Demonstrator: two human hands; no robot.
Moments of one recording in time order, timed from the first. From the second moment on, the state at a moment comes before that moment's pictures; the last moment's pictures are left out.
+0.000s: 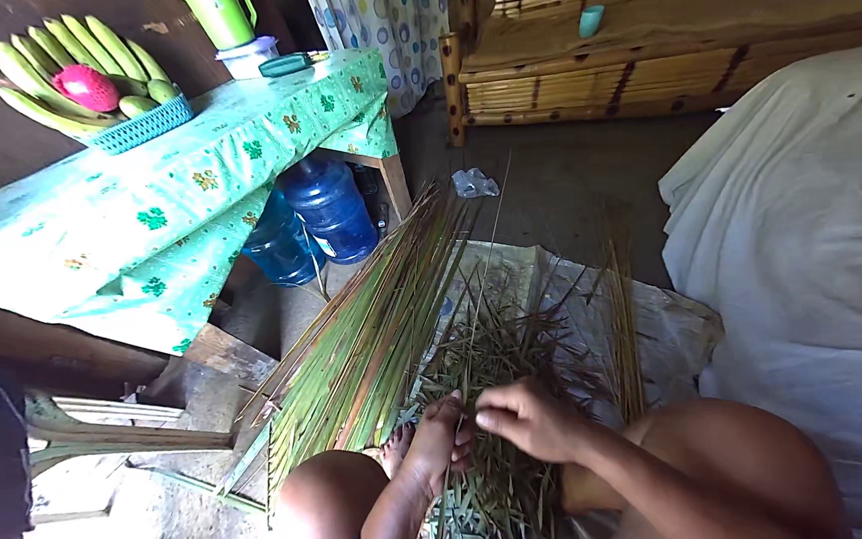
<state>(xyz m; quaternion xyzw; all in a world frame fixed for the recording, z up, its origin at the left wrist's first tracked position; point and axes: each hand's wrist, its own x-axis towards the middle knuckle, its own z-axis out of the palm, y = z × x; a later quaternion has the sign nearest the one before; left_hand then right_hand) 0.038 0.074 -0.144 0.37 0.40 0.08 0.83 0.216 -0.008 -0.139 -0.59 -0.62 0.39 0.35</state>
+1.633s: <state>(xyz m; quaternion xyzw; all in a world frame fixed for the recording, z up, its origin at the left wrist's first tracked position) 0.027 0.058 -0.151 0.37 0.37 0.06 0.85 0.264 0.013 -0.159 -0.69 -0.60 0.26 0.30</state>
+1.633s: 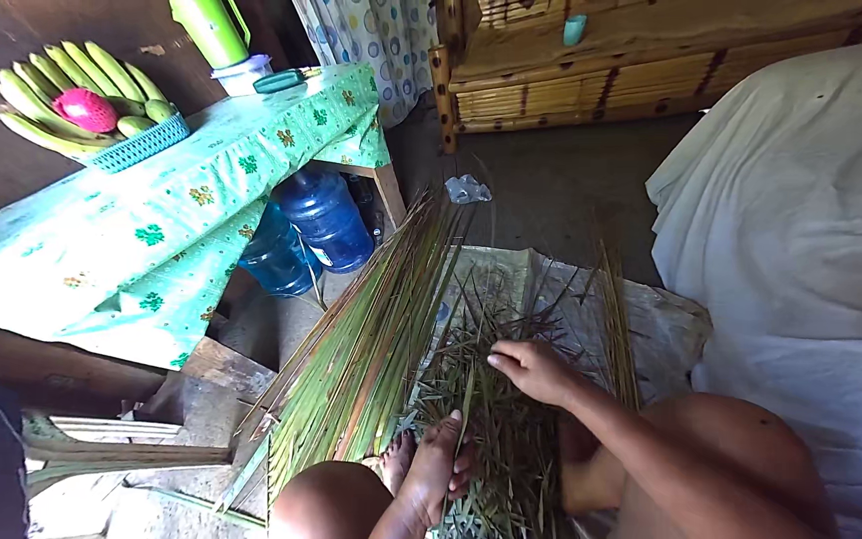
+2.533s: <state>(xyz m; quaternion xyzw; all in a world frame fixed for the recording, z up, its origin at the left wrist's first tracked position) 0.027 0.053 -0.149 0.40 0.40 0.07 0.82 0.227 0.000 -0.161 -0.66 -0.65 0.29 0.26</state>
